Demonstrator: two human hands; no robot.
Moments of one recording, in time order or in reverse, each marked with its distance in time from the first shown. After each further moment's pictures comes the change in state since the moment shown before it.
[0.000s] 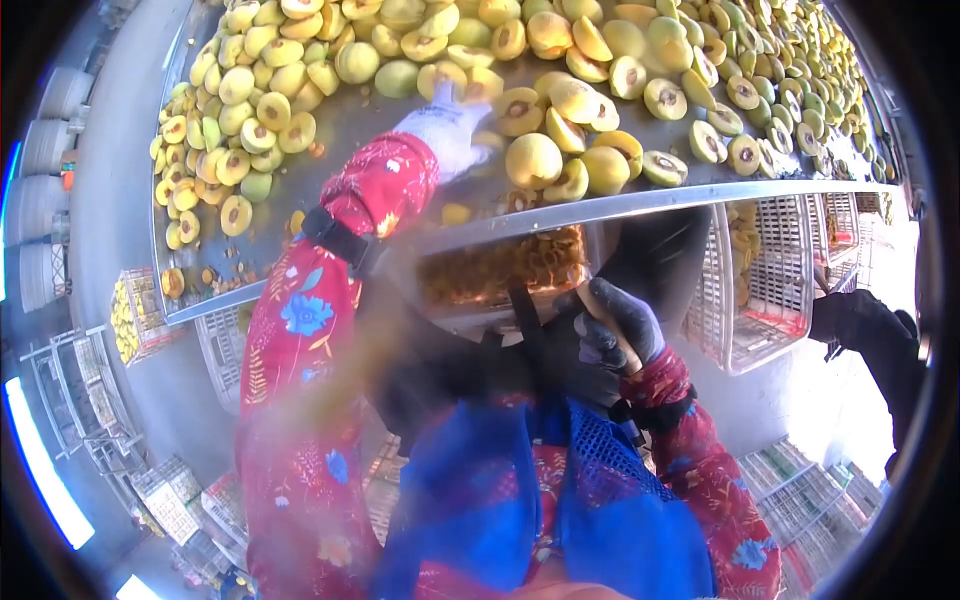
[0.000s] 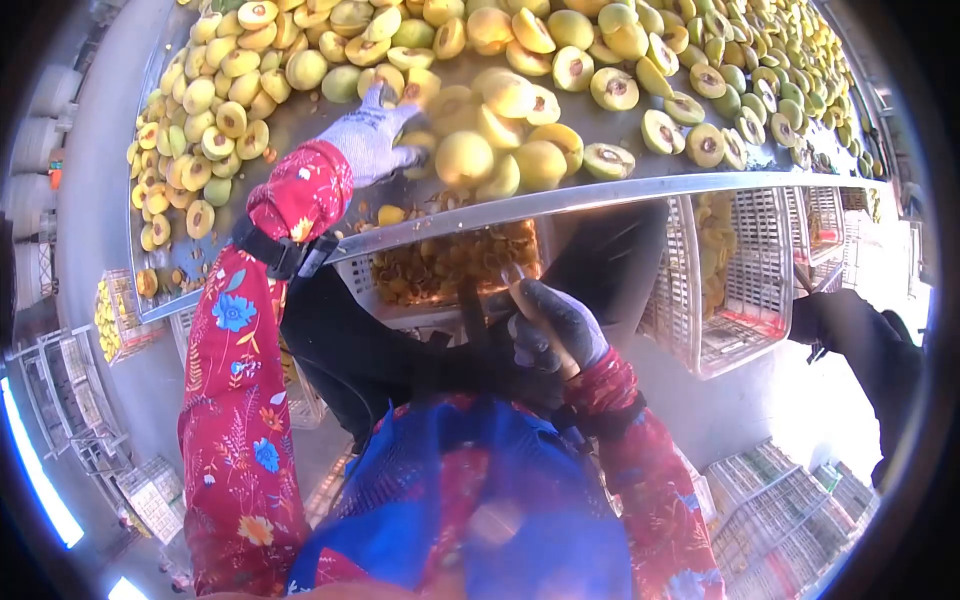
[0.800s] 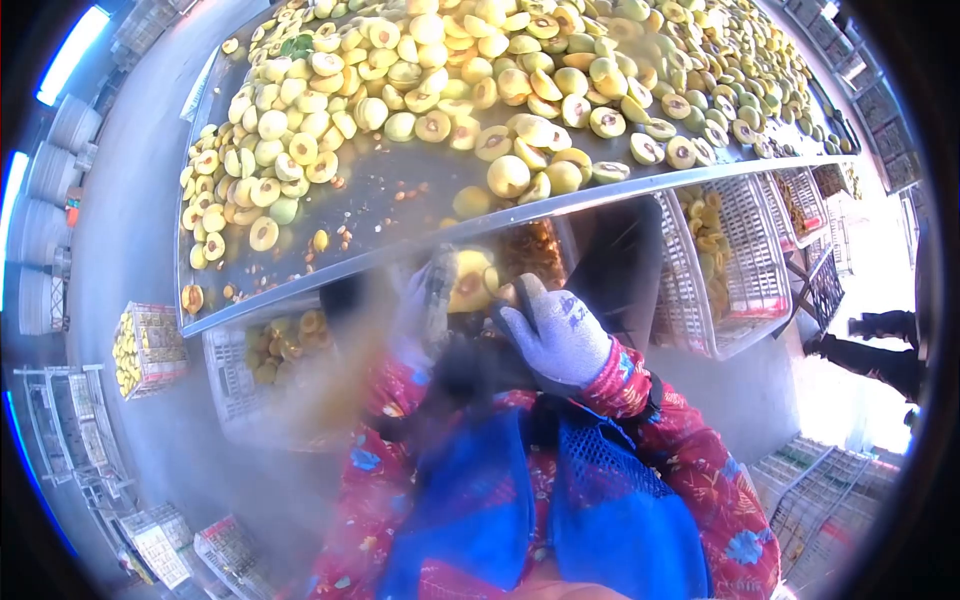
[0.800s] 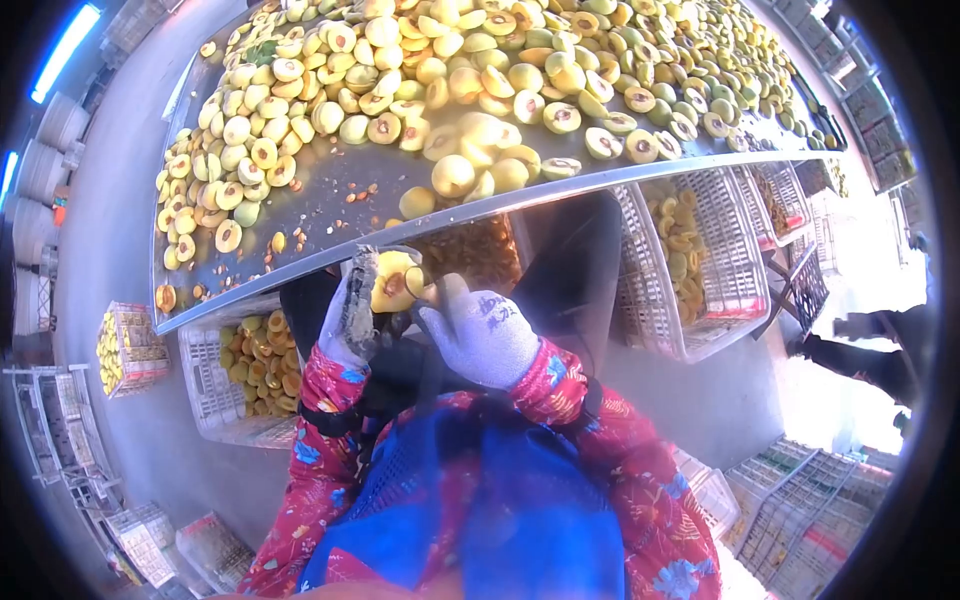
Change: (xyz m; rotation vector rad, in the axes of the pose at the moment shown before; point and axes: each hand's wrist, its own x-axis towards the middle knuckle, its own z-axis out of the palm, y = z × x) left_hand -0.187 0.083 0.088 -1.684 0.353 -0.112; right_hand -0.043 0.037 0.086 -1.394 0.140 -1.083
